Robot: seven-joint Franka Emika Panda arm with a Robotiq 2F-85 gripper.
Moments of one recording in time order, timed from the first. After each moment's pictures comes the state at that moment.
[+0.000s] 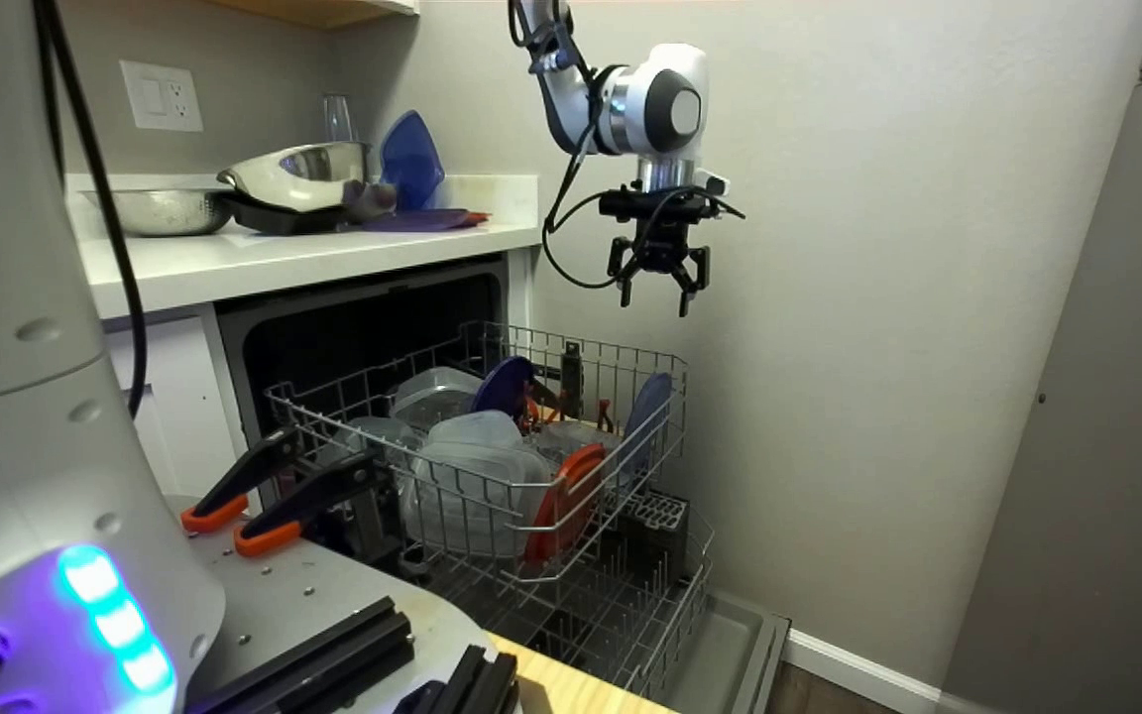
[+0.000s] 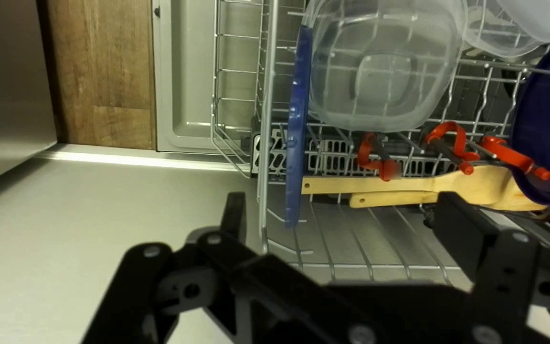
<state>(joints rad) -0.13 0.76 0.03 -1.60 0.07 2.38 -0.14</state>
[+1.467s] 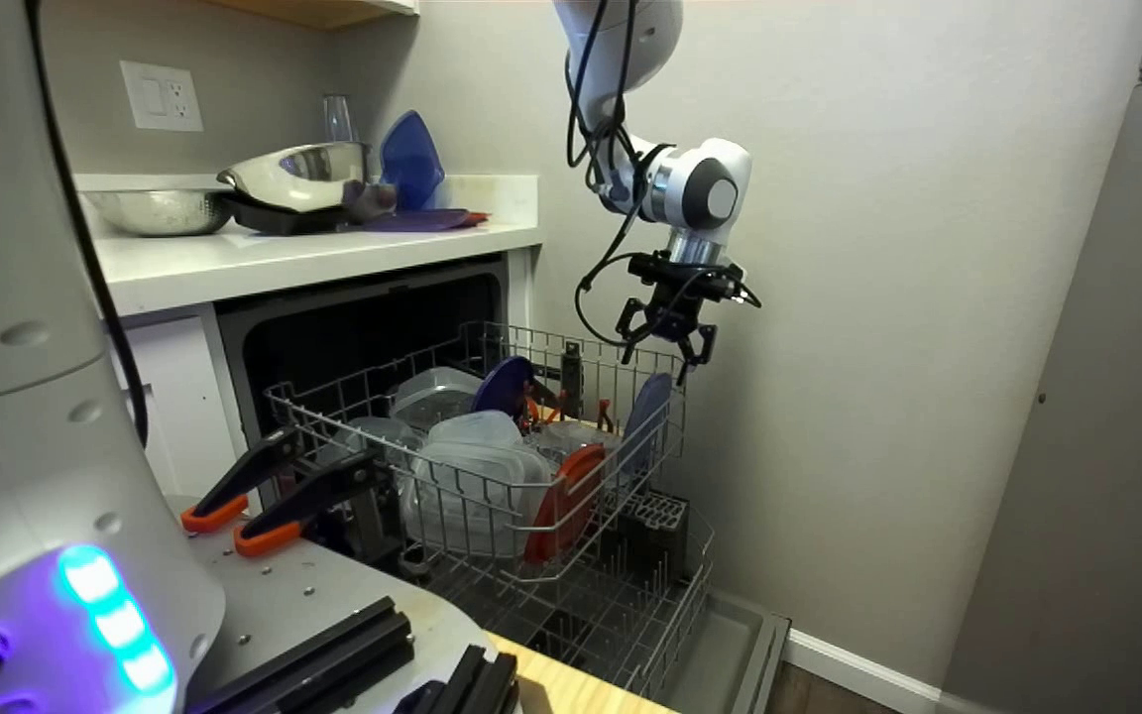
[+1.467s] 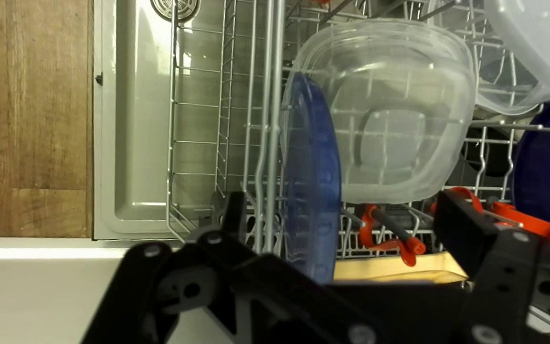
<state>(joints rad) -0.21 1.12 0.09 -1.17 0.12 2.07 -0.24</state>
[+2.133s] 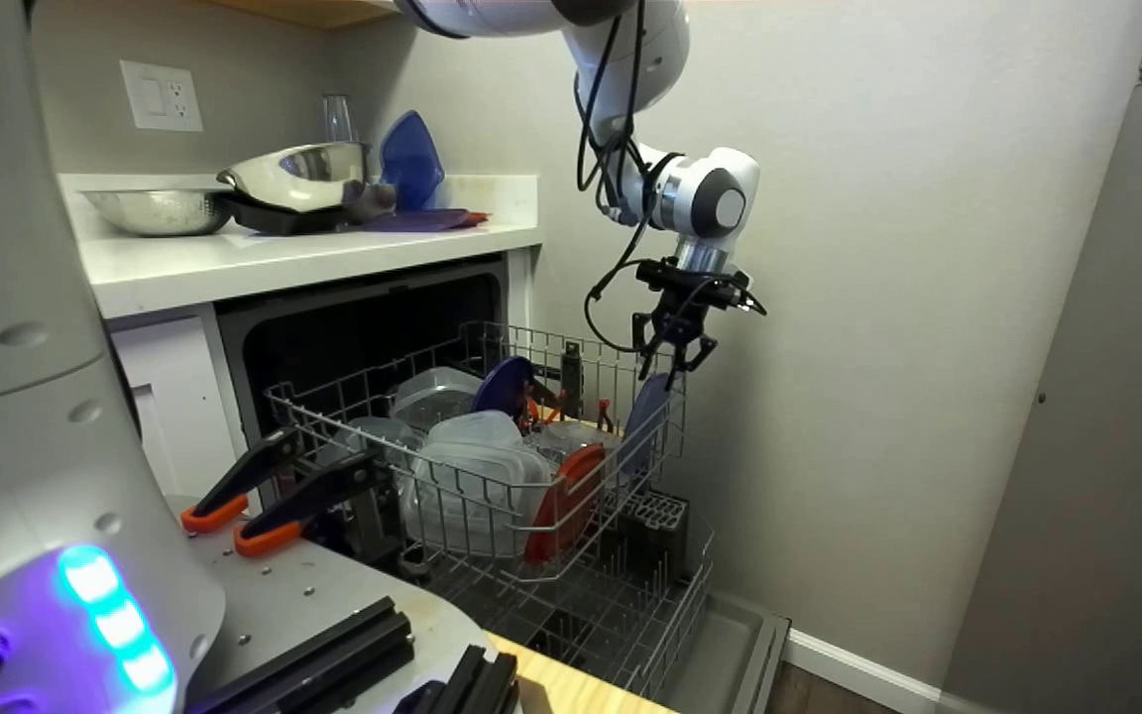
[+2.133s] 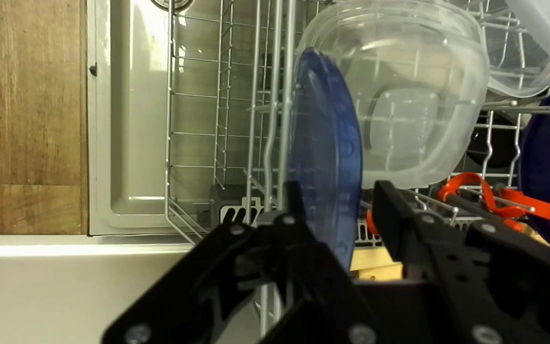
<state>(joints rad) -0.22 1.21 0.10 -1.03 0.12 2.02 -0.24</state>
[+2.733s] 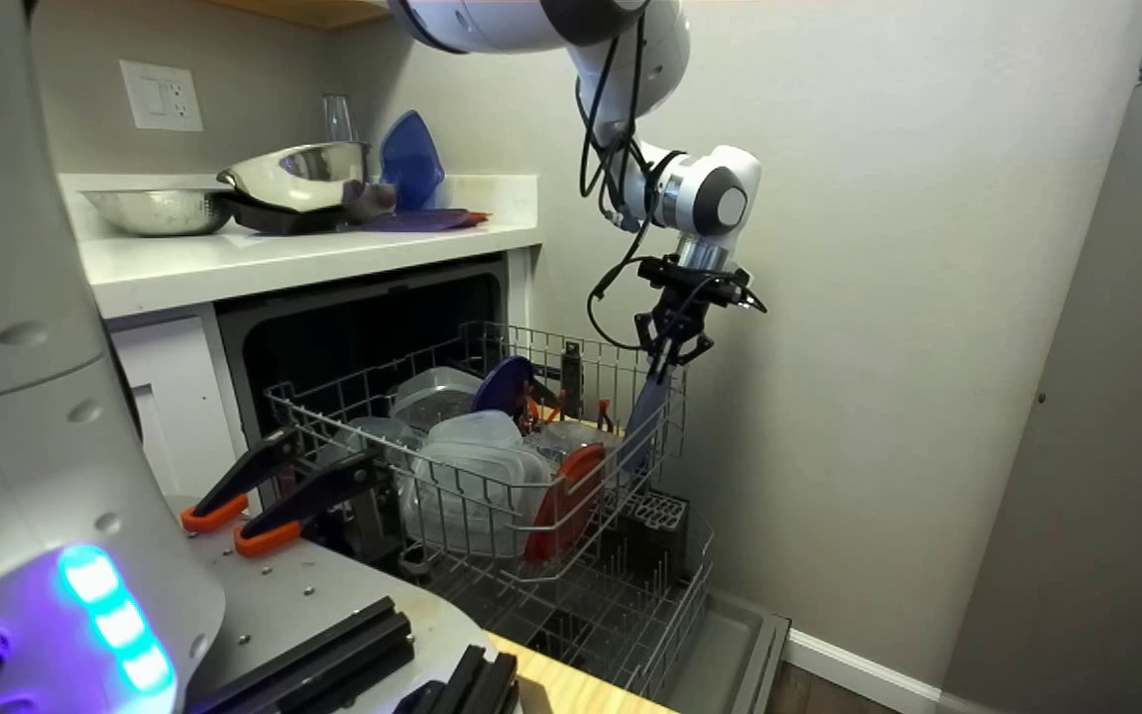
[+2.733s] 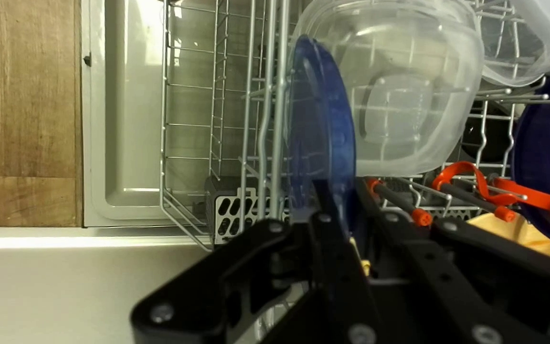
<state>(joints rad) -0.22 1.24 0.10 -0.96 0.12 1.99 -0.24</state>
